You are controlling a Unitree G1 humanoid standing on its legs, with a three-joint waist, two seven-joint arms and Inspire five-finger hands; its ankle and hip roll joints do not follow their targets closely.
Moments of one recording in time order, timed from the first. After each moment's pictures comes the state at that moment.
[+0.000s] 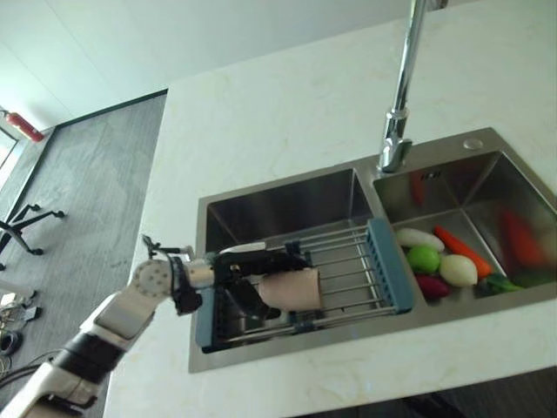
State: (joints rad) left arm -0.33 0.88 -0.39 0.01 -0.18 0.00 -0.69; right arm 0.05 -0.32 -0.07 1.29 0.67 -0.15 0.18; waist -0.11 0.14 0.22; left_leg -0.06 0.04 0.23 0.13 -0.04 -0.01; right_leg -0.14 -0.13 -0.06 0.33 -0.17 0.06
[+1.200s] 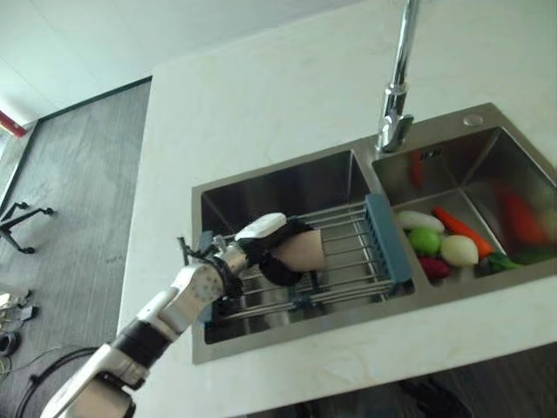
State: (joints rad) left arm -0.41 0.69 -0.49 0.14 0.21 -0.16 -0.14; right arm 0.01 -0.31 -0.05 1.25 0.67 -0.16 0.16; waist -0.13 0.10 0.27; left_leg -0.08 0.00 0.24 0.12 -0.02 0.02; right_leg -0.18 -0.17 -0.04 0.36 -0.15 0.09
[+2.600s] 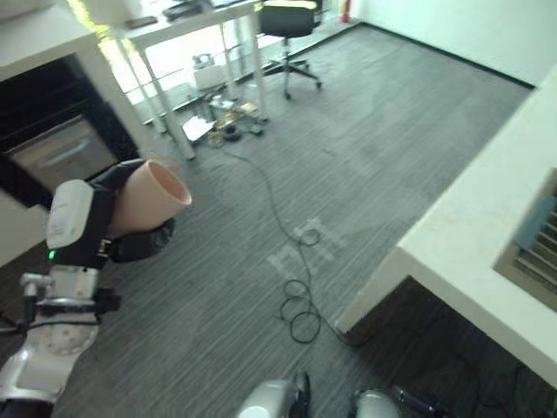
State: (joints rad) left arm 0.10 0.88 0.20 0.11 0.22 -0.46 0.40; right arm 0.09 -0.24 -0.11 1.21 0.65 -0.14 0.09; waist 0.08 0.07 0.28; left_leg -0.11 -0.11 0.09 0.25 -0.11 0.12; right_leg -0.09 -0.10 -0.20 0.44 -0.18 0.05
